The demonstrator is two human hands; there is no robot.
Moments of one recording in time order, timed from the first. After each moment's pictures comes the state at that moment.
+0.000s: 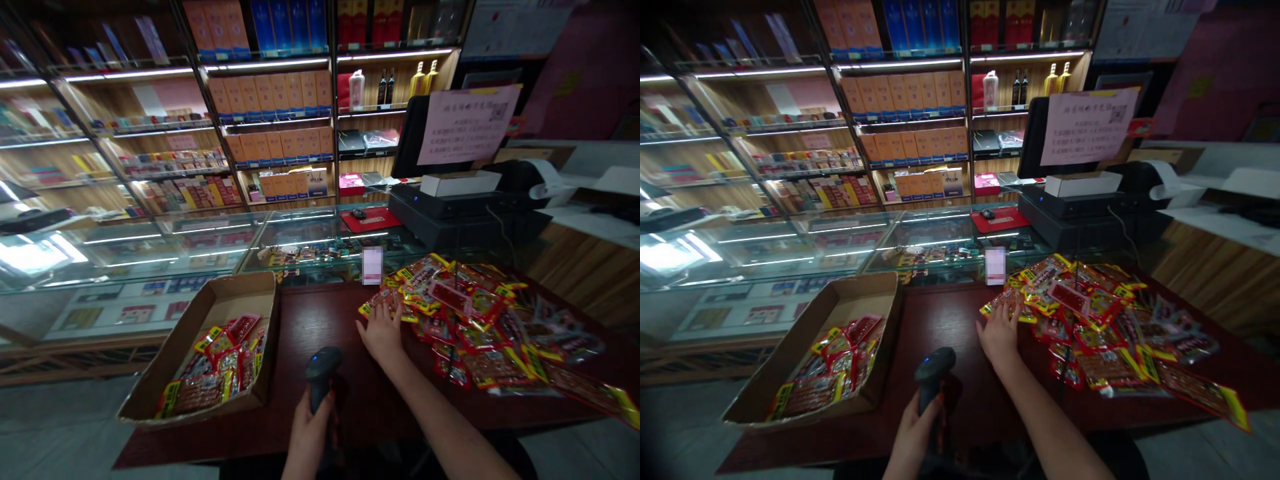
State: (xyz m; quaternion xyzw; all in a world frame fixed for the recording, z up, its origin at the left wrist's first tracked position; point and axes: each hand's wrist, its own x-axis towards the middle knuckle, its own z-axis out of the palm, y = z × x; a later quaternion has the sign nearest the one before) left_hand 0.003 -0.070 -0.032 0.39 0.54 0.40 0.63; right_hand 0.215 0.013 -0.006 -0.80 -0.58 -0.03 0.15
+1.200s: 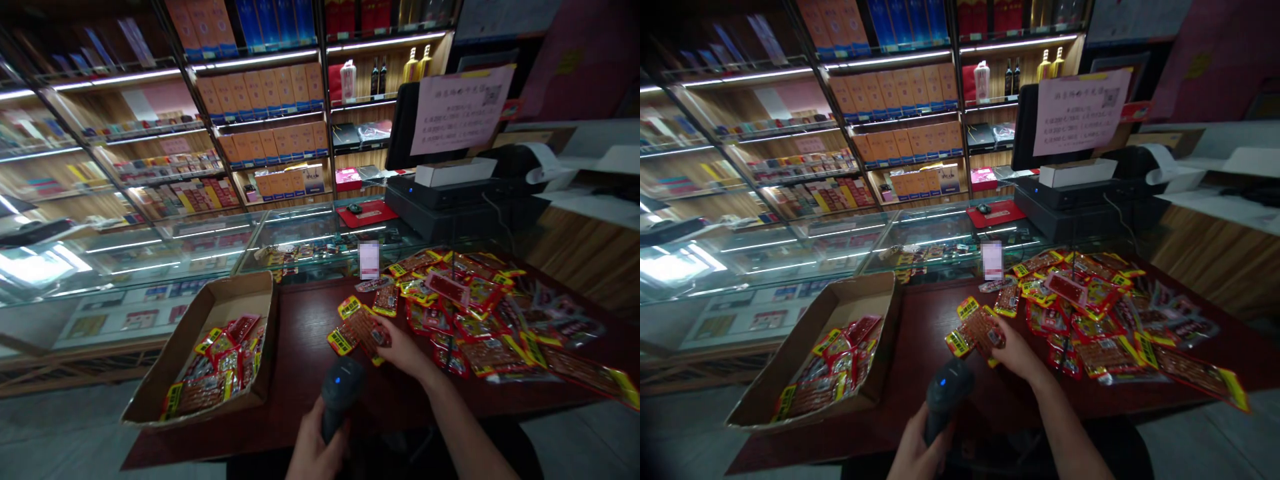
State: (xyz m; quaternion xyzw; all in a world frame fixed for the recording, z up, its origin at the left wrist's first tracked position) left_hand -0.007 -0.098 0.005 0.59 0.49 0.28 0.58; right_hand 0.253 -0.038 -0.024 -0.55 -0.47 0.46 0.51
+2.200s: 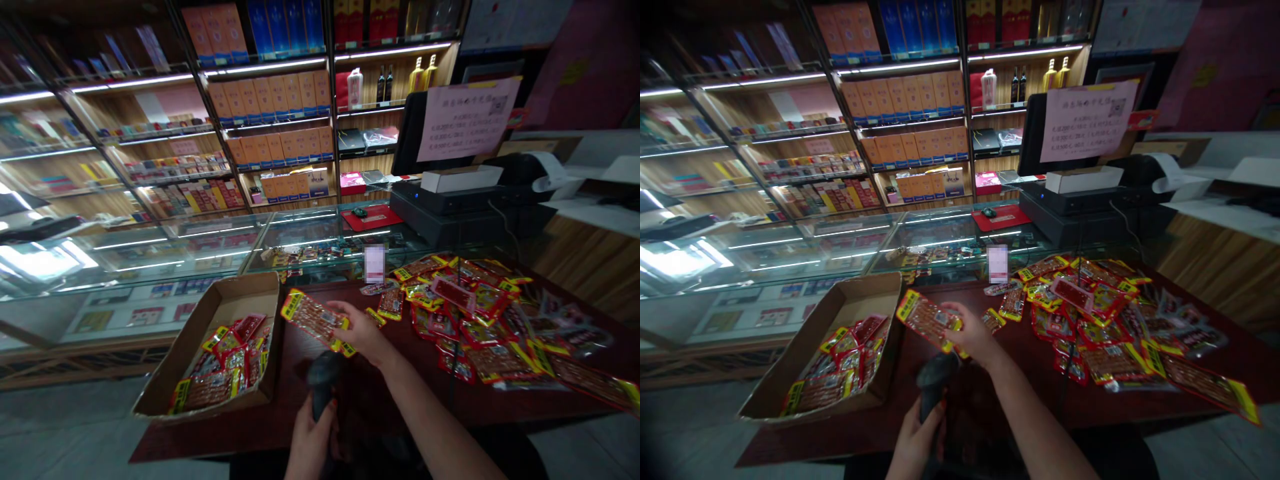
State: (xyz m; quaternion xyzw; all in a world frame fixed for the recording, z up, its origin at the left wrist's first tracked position) left_hand -0.006 -0.082 -0.024 0.44 0.56 0.38 0.60; right_hand 0.163 0.013 0.042 -0.41 -0.48 0.55 0.55
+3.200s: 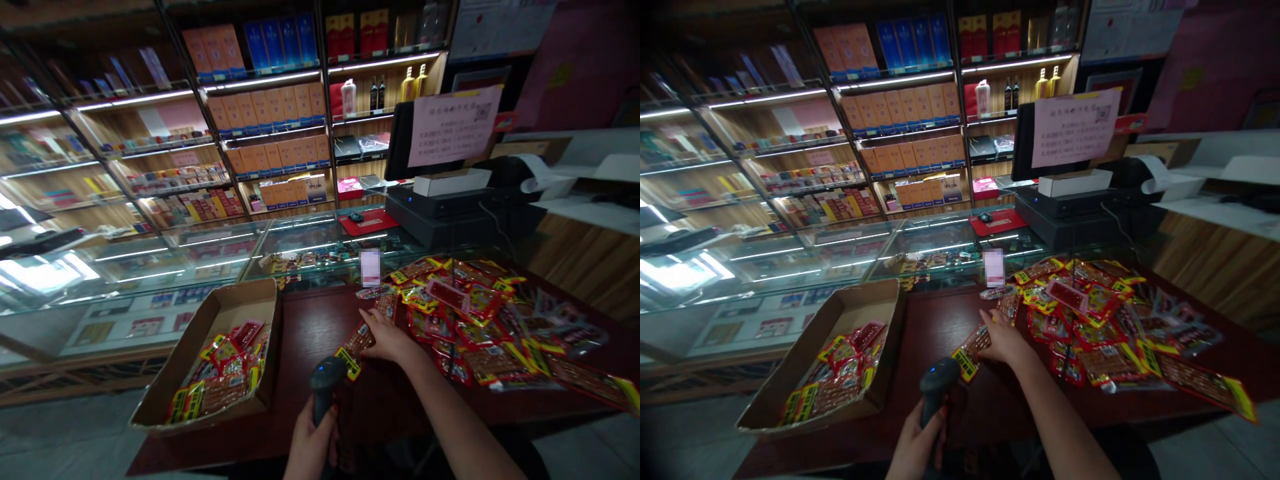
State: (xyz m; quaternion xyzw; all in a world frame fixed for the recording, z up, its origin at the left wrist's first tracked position) left_hand -0.007 -0.079 -0.023 0.48 0.54 0.34 0.61; right_hand 0.250 0.004 0.004 -0.69 -0.68 0.20 0.16
